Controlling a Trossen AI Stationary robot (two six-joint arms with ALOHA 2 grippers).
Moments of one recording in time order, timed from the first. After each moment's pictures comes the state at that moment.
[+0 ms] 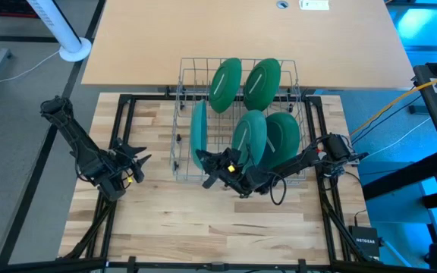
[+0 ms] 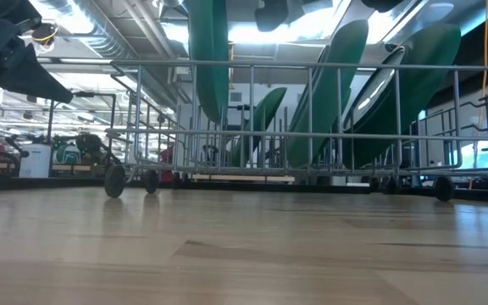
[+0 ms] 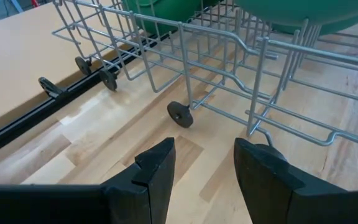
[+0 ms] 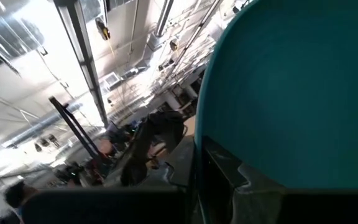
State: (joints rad) left arm -0.89 0.83 0.48 -1.21 -1.16 -1.48; right arm 0.31 1.96 1.22 1.19 0.85 0.38
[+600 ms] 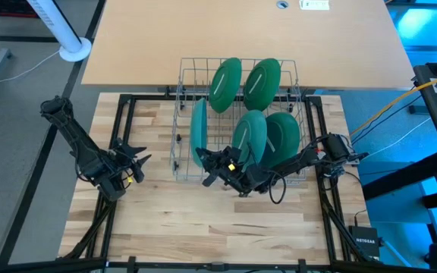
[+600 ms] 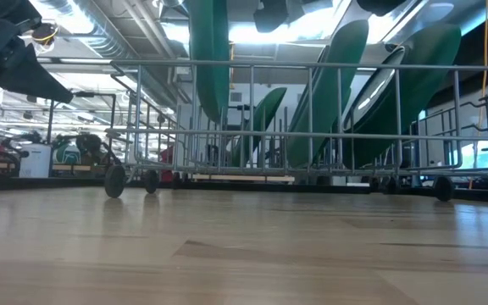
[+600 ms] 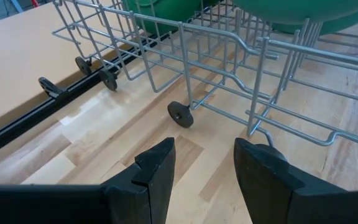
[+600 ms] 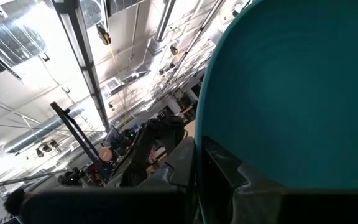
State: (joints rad) left arm -0.89 0.83 0.48 -1.21 -1.16 -1.48; right arm 0.31 1.96 1.22 1.23 0.83 0.36
